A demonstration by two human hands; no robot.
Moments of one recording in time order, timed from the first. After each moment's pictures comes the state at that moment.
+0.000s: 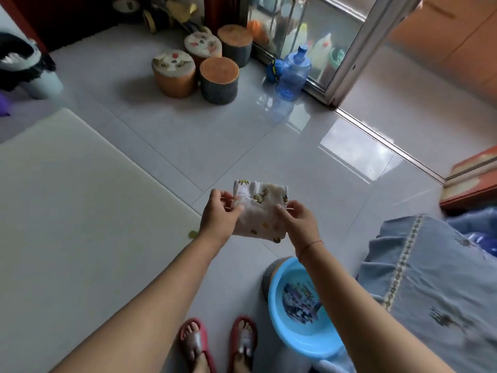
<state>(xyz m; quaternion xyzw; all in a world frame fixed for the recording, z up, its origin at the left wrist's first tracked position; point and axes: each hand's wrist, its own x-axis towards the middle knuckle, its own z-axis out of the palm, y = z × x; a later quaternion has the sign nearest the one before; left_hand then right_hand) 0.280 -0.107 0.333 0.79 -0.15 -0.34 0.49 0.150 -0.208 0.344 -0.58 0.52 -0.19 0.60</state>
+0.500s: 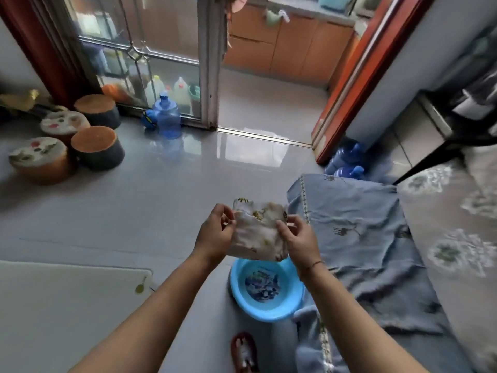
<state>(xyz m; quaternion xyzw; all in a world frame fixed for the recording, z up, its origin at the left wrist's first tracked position) 0.163 -0.108 0.473 0.64 -0.48 -0.44 0.40 -0.019 -0.124 0.472 -0.47 0.62 -0.39 0.49</state>
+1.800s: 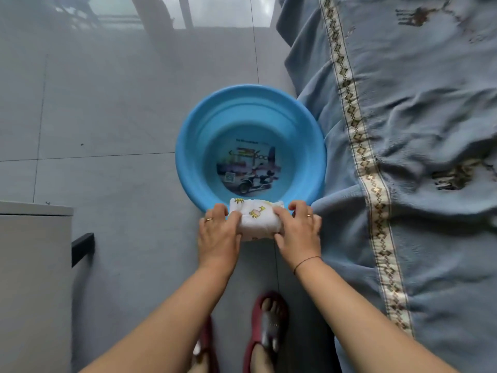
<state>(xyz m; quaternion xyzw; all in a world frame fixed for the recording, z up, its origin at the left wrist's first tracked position) -0.005 -0.021 -0.081 0.68 -0.70 -0.22 0.02 -0.172 -0.025 -0.085 -0.67 0.71 0.02 0.20</state>
